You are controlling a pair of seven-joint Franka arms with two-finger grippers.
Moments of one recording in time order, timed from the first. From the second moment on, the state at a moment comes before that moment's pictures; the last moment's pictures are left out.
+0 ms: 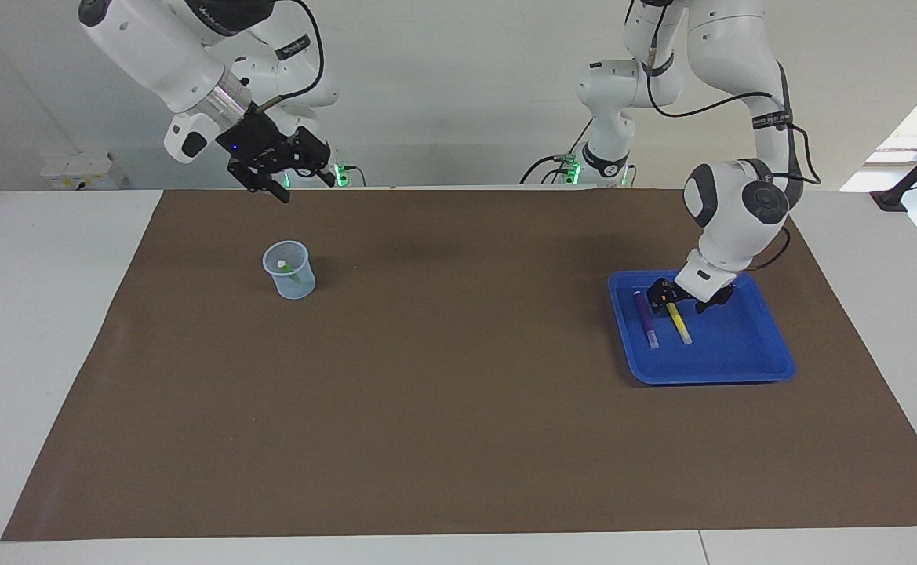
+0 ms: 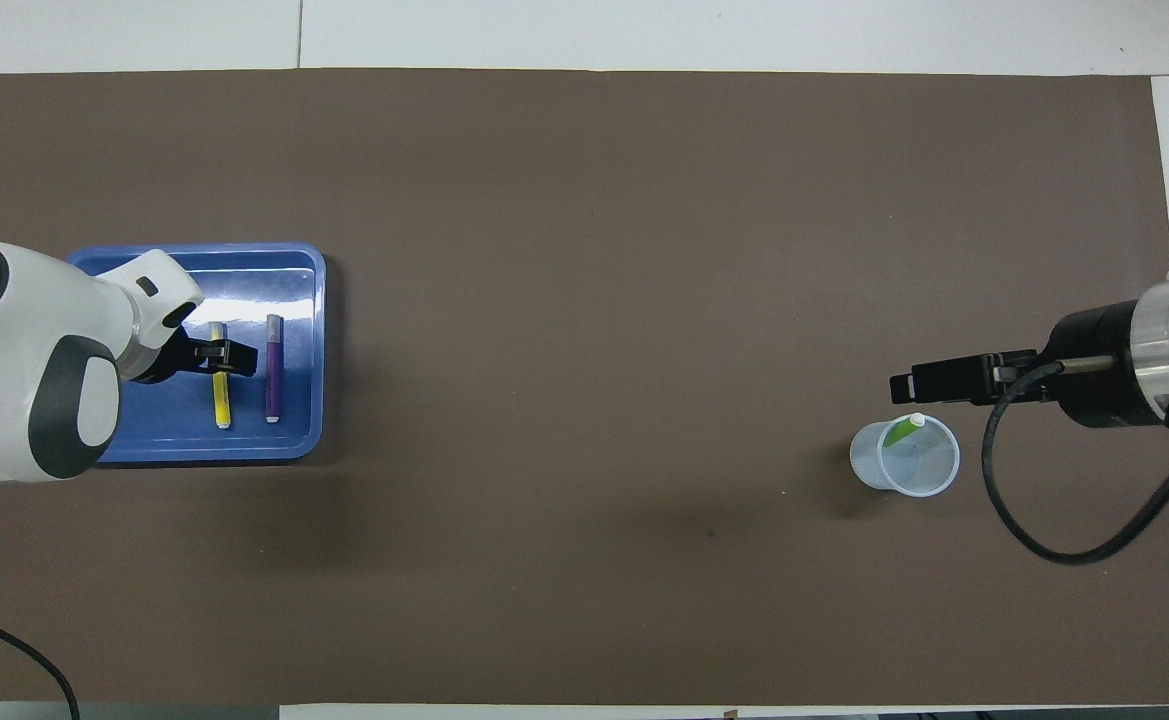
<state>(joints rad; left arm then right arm) -0.09 0.14 0.04 -2.19 0.00 2.29 0.07 -0.13 -0.22 0.18 -1.92 0.58 1.66 0.13</state>
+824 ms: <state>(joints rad) -0.05 0.20 0.04 -2.19 0.00 2.37 0.12 -0.07 -0.22 0.18 -1.94 0.68 1.80 0.37</state>
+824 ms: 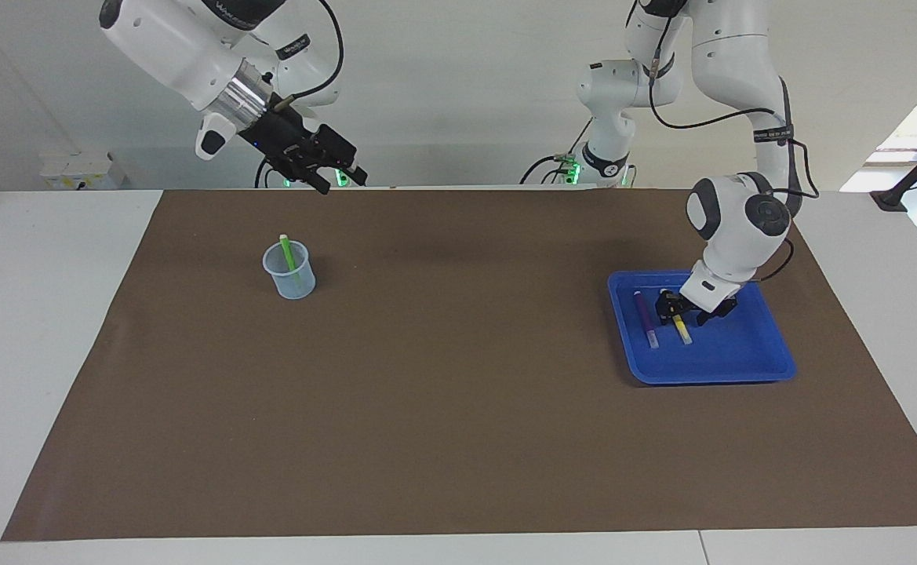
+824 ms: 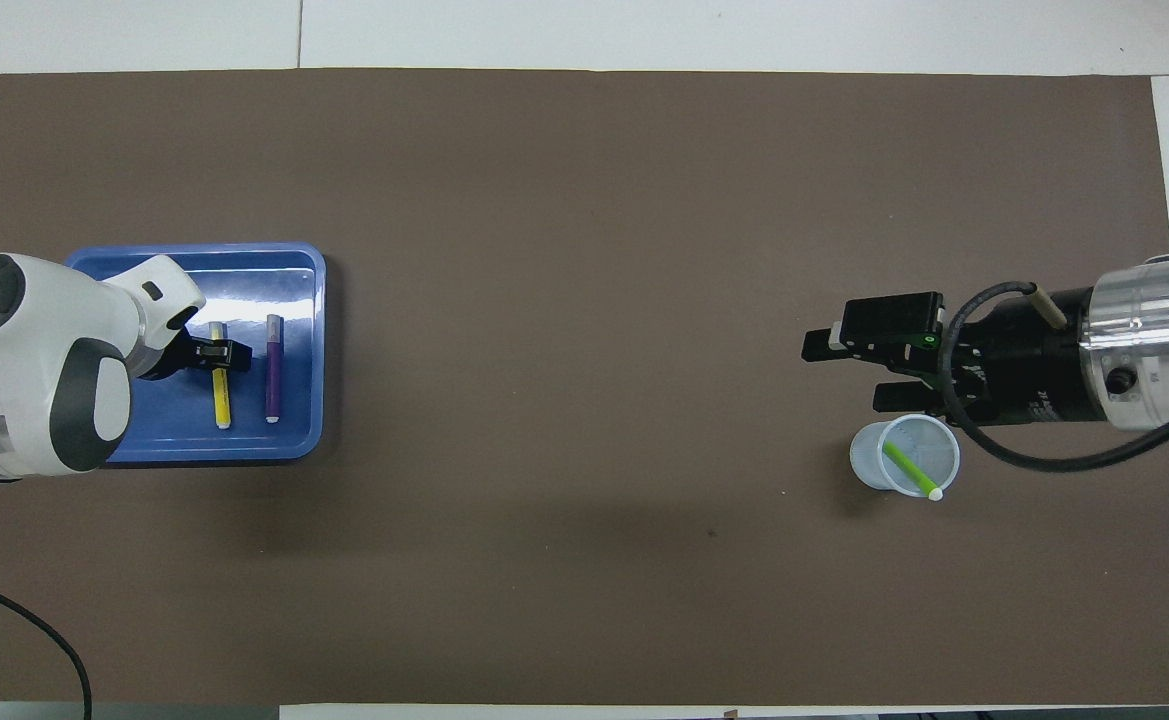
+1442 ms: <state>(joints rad) -0.05 0.19 0.03 -2.18 0.00 2.37 0.12 0.03 -0.22 0.18 -1.97 0.69 1.91 0.43</state>
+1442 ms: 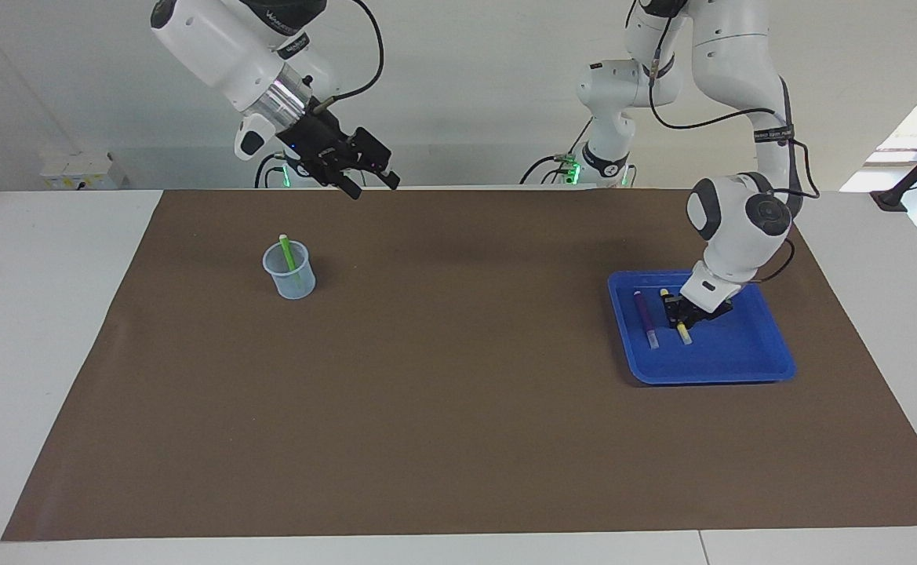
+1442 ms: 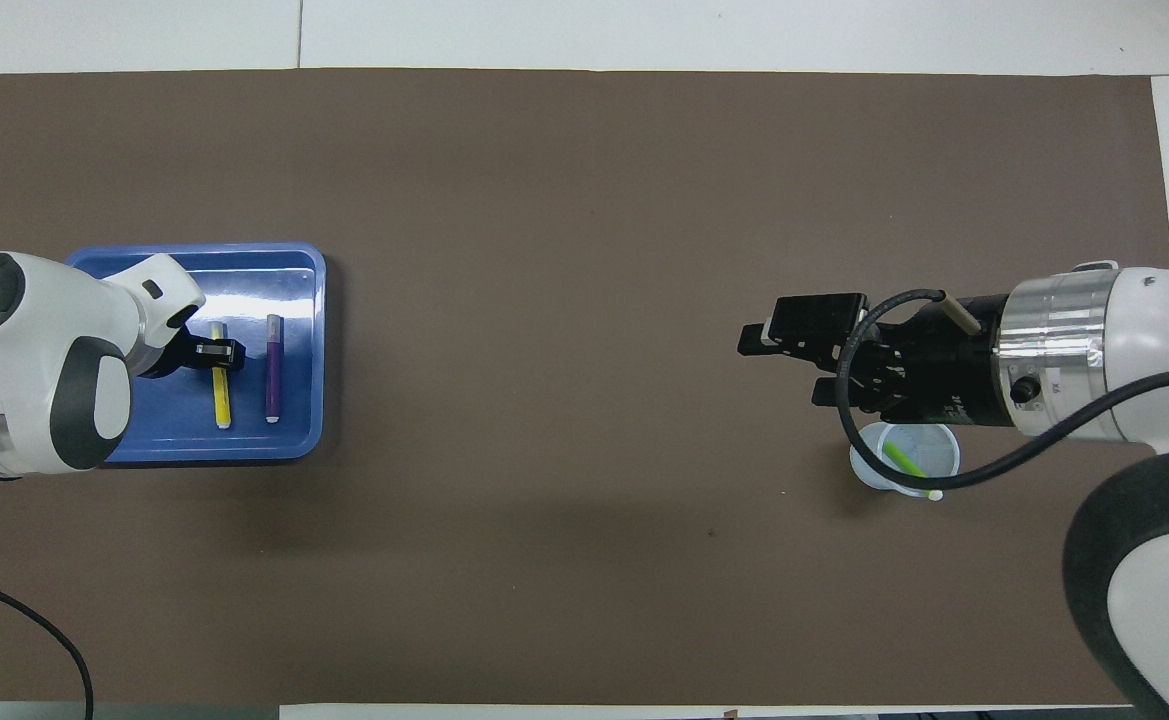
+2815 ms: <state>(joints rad) -0.13 0.17 0.02 -1.66 -0.28 1.59 -0.75 0.05 -0.23 0.17 -1.99 0.77 1.90 0.45</state>
